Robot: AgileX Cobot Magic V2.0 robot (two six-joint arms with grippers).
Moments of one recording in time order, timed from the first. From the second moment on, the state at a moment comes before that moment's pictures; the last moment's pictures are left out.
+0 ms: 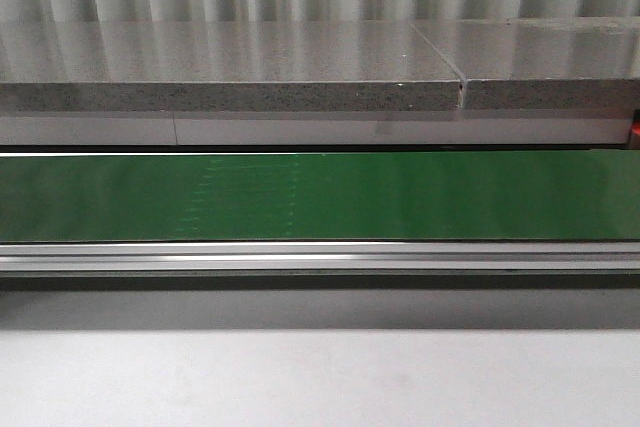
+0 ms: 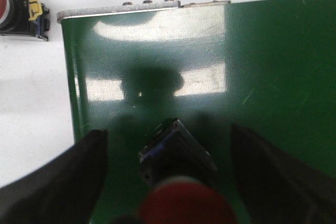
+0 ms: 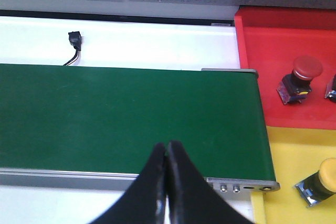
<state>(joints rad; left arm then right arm) 0.11 1.62 -1.19 -0.16 0.86 0.30 -0.09 0.64 -0.64 0.14 0.59 -0.09</state>
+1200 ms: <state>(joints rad) 0.45 1.70 -1.22 -0.14 0.75 0.10 -0.09 0.64 -0.64 0.14 0.59 -0.09</state>
